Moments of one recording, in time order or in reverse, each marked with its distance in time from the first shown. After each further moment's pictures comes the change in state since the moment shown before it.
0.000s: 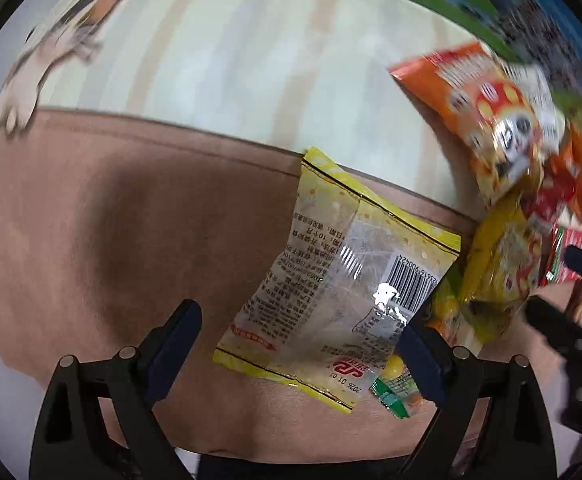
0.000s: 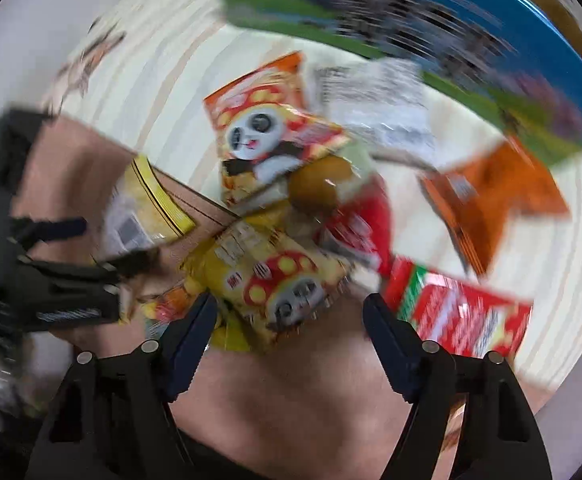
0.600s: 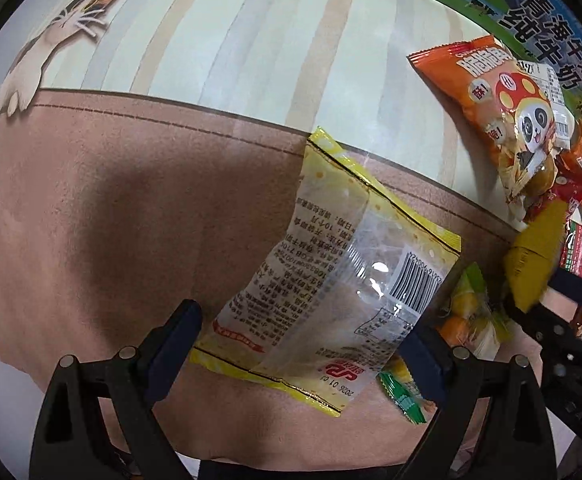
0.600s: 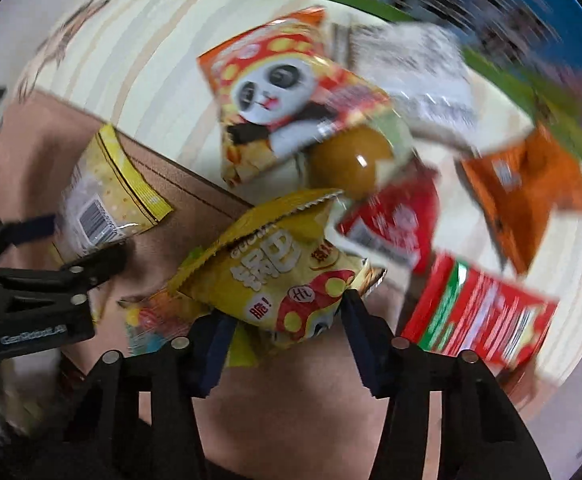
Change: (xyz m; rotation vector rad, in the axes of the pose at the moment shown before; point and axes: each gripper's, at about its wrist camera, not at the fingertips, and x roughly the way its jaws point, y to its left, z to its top) left arm 0.021 -0.003 -0.021 0.010 -0.020 0.016; right arm 0.027 -0.003 -0.016 0.140 0.030 0.017
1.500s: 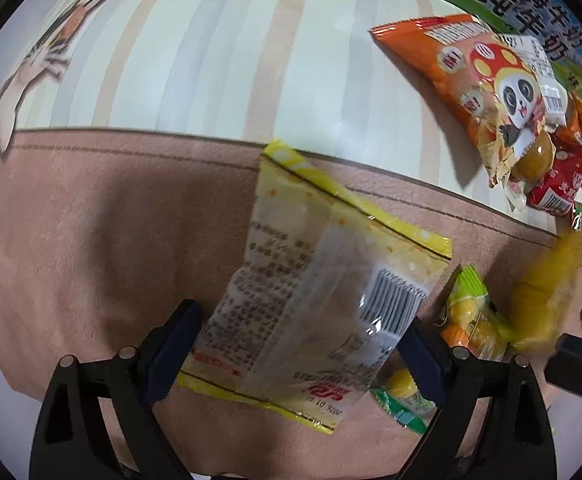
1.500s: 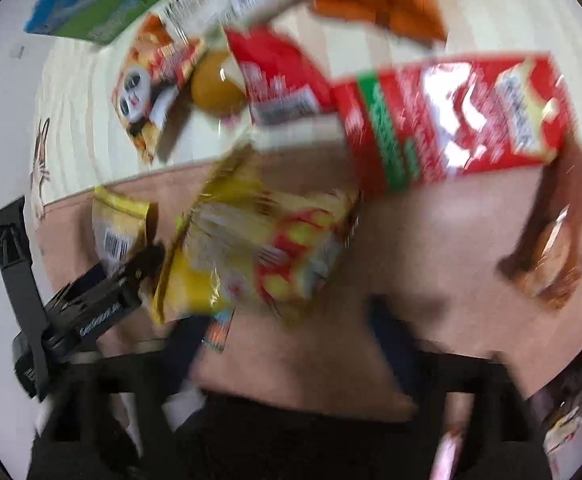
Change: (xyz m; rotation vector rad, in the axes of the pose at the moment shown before) left arm 0.015 -0.039 0.011 0.097 -0.024 0.016; right arm -0.009 -0.111 -0.060 0.463 0.122 0.311
